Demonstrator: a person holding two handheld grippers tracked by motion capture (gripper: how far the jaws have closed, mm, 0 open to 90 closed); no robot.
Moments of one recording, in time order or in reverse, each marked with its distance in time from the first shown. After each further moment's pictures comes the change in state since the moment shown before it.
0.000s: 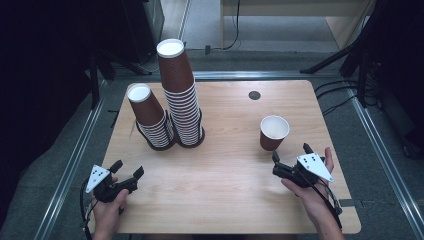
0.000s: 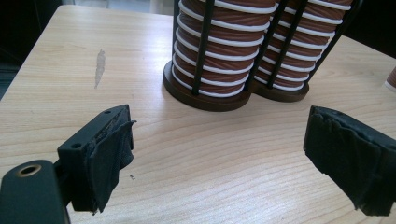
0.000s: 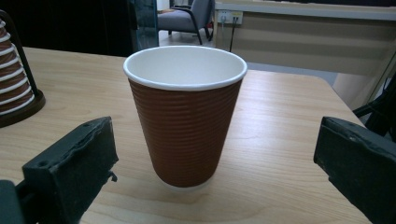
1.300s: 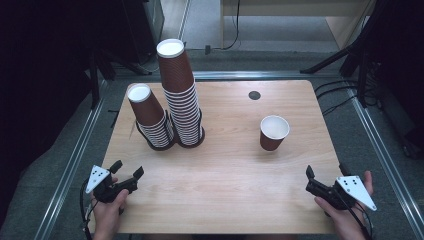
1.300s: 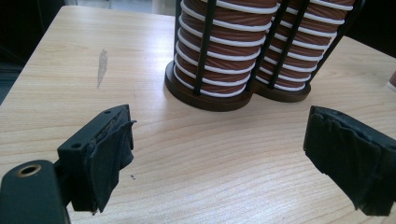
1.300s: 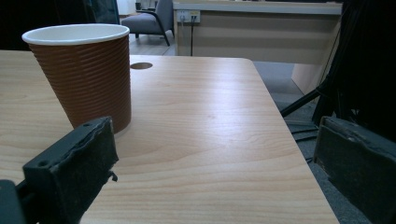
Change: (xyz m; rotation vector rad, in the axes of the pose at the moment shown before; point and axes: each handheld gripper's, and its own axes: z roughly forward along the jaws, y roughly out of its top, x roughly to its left) left arm 0.000 -0.001 -0.001 -0.005 0.006 -0.003; right arm -0.067 -0.030 -0.062 -0.013 -0.127 0.054
